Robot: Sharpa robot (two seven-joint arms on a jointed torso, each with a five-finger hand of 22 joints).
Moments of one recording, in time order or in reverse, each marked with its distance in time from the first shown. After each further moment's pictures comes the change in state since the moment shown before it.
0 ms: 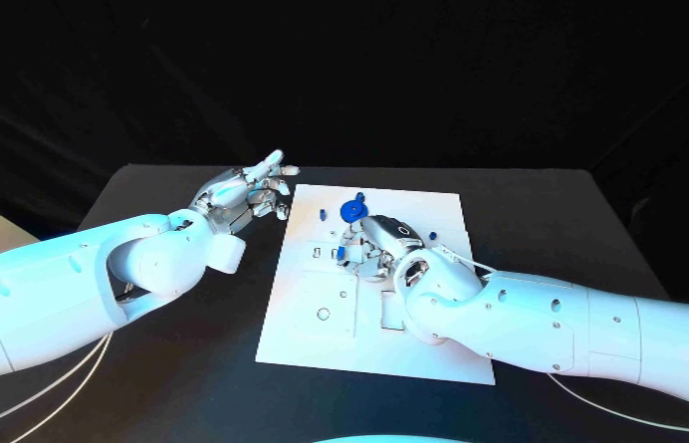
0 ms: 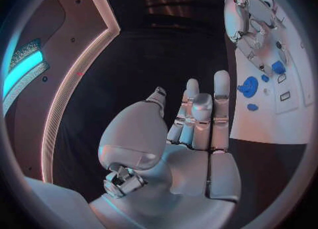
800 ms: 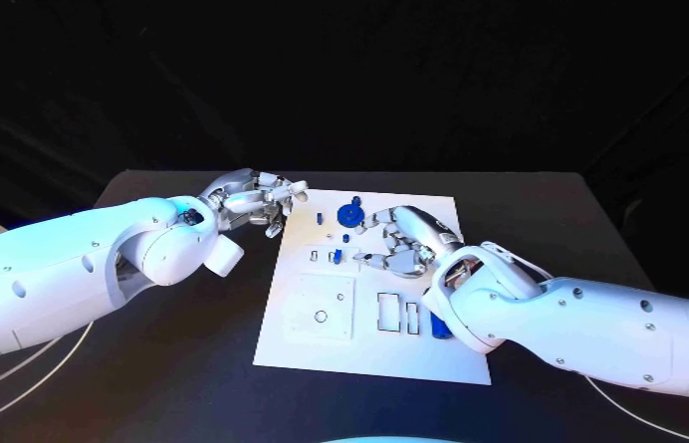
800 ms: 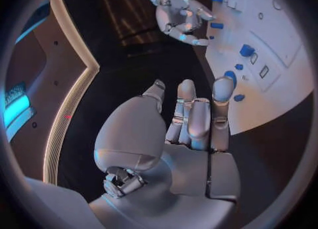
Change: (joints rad) left arm 0.061 0.038 0.000 -0.059 -0.448 0.046 -0.249; left_hand 0.024 -0.105 0.075 0.017 0.000 0.130 -0.062 0.207 0.115 0.079 -0.061 0.133 0.045 0.137 -0.058 0.108 0.207 -0.009 0.171 -0.048 0.118 0.200; right arm 0.042 -0.241 0.016 0.242 0.202 -0.052 0.217; right_hand 0.149 0.096 -0.223 0.082 0.053 0.001 0.011 -0.042 -0.036 -0.031 0.006 -0.033 0.000 -0.001 0.013 -0.010 0.000 0.000 0.000 0.017 0.000 0.000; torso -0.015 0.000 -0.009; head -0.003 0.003
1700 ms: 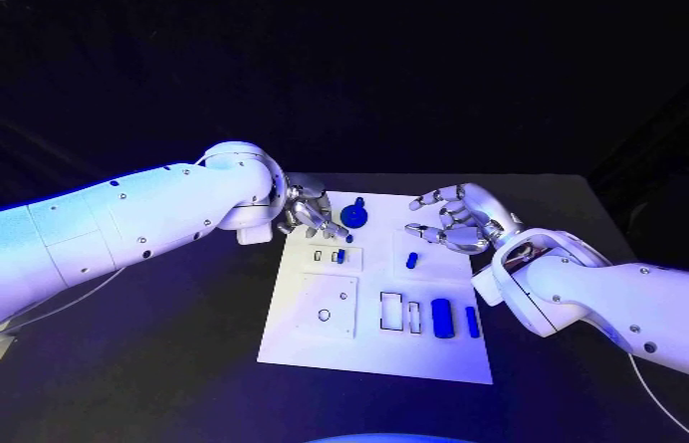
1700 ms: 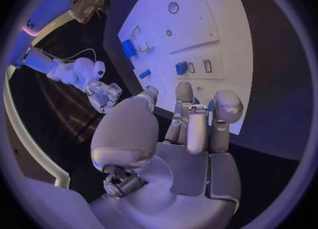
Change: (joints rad) left arm 0.137 0.293 -0.038 -0.173 -0.717 0.385 -0.472; left_hand -0.128 -0.025 0.096 0.092 0.000 -0.073 -0.010 0.053 0.128 0.035 -0.011 0.054 0.042 0.070 -0.011 0.102 0.176 -0.038 0.123 -0.013 0.143 0.237; right arm 0.040 -0.161 0.008 0.008 0.373 0.006 0.183; right_hand 0.000 0.000 0.014 0.003 0.048 0.004 -0.004 0.004 -0.004 -0.007 0.000 -0.005 0.000 0.000 0.000 -0.004 0.001 0.000 0.000 0.000 0.000 0.000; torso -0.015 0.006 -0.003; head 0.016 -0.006
